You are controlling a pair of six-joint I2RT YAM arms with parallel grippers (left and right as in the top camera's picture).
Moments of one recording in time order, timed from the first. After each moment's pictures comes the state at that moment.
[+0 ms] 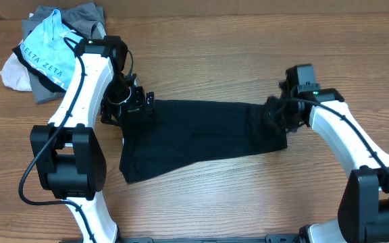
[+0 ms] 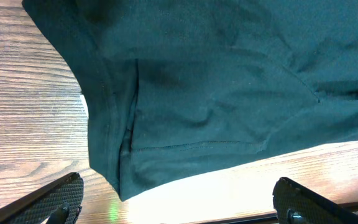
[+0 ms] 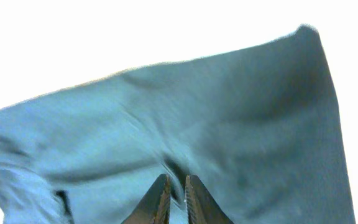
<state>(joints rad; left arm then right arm) -0.07 2.03 1.73 -1.46 0.22 -0.18 0.11 1.66 1.14 -0.71 -0.28 0.50</state>
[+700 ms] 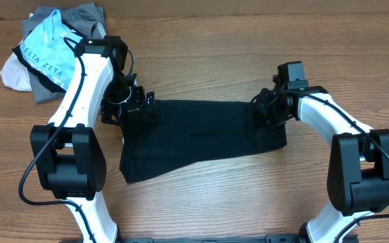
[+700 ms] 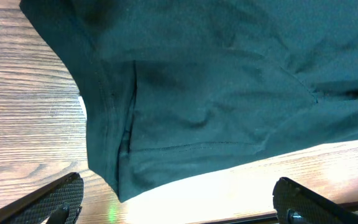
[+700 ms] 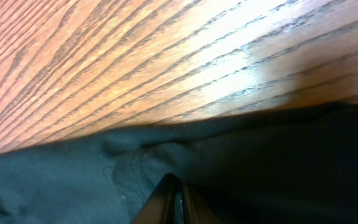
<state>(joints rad) -0.07 2.03 1.73 -1.46 0.22 -0.18 0.11 1.87 1.14 -0.48 -0.30 0.56</state>
